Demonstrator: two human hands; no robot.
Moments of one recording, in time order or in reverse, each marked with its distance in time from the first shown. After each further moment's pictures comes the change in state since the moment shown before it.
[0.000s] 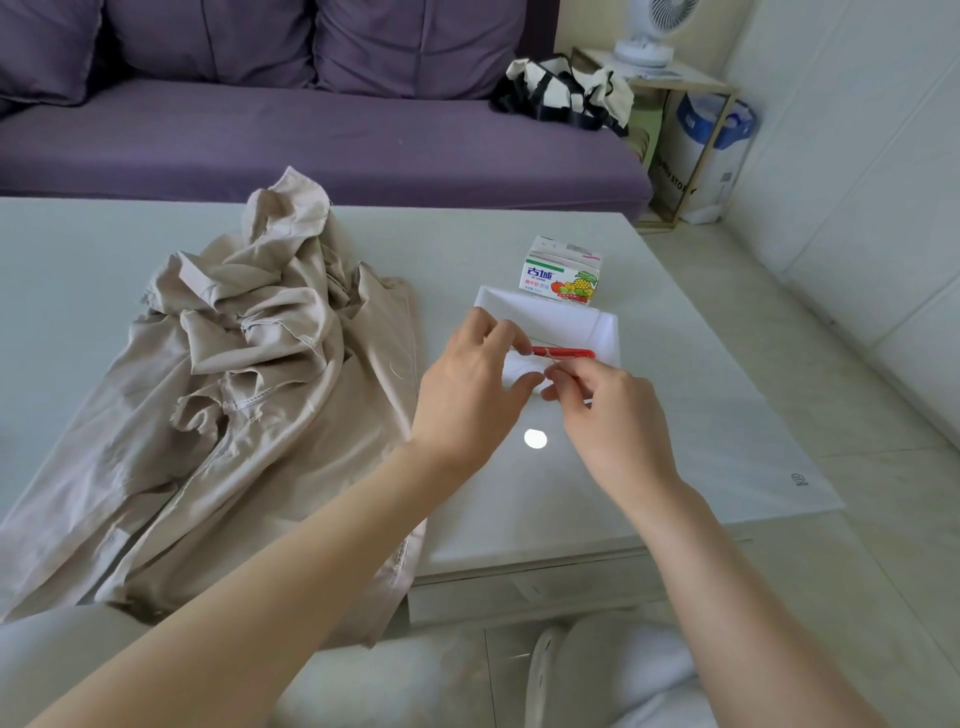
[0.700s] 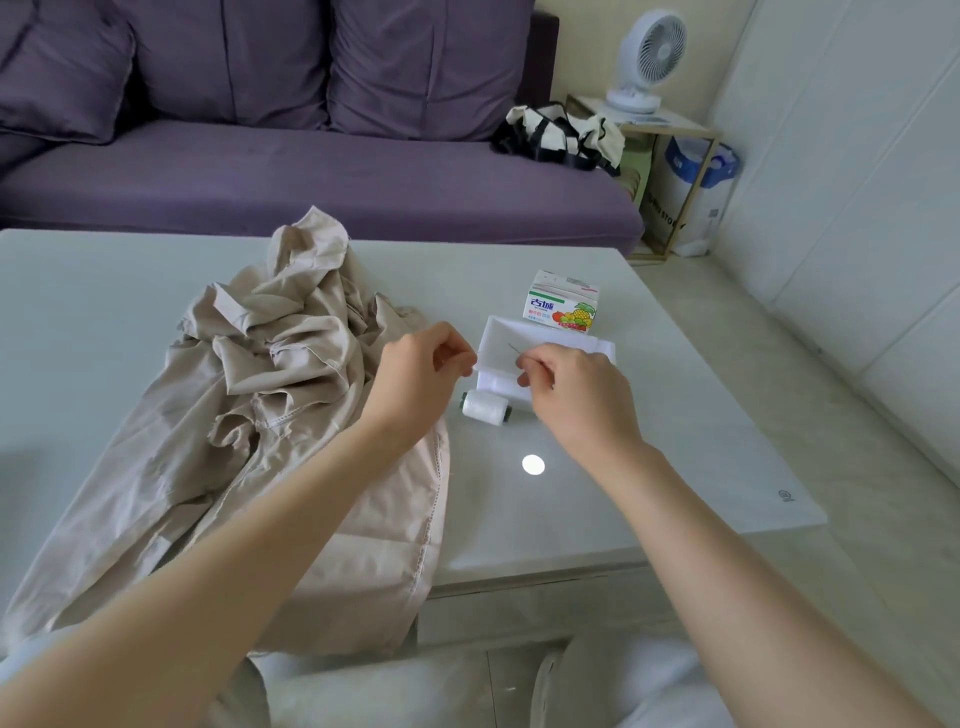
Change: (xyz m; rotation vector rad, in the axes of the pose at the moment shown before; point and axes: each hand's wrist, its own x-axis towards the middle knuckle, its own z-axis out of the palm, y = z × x) left_hand 0.020 -0.033 -0.049 -0.241 -0.052 -0.169; right_hand 0.023 -0.040 0.001 -0.175 -0.050 -0.099
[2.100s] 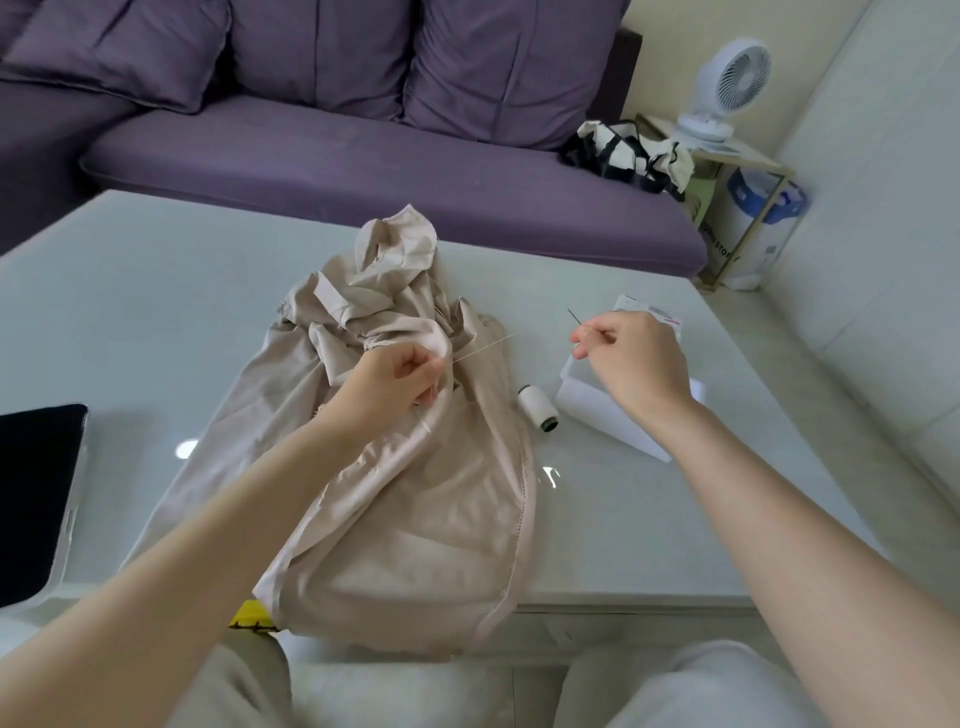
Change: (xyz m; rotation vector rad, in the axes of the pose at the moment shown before) left_hand -0.013 -0.066 -0.093 -0.302 -0.060 -0.265; right_hand 0.052 -0.057 0.005 0.137 0.002 0.086
